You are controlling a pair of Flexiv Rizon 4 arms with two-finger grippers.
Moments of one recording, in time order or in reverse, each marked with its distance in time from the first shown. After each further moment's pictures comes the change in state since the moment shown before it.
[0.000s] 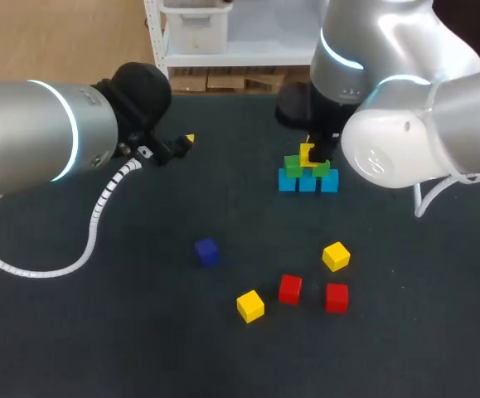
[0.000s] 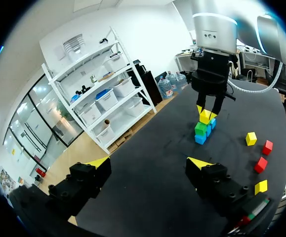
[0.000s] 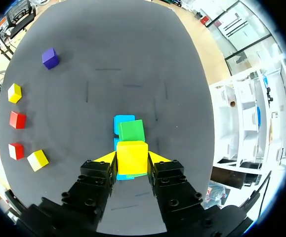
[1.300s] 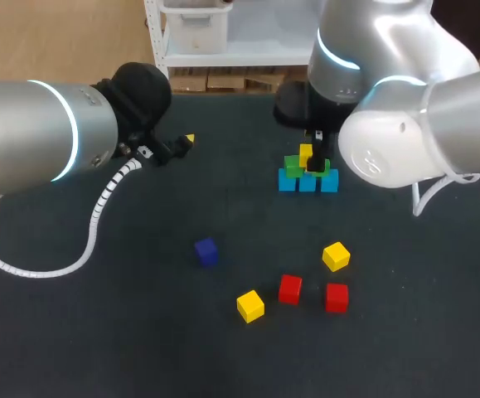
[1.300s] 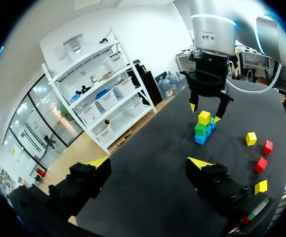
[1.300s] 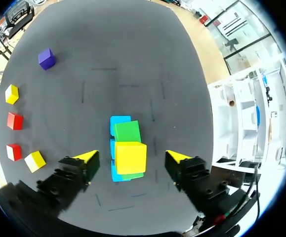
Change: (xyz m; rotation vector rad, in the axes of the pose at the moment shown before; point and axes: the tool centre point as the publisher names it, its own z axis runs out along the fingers) left arm 0.000 0.000 0.000 0.000 0.000 0.000; right arm -0.002 -0.006 0.003 0.012 0.003 0.005
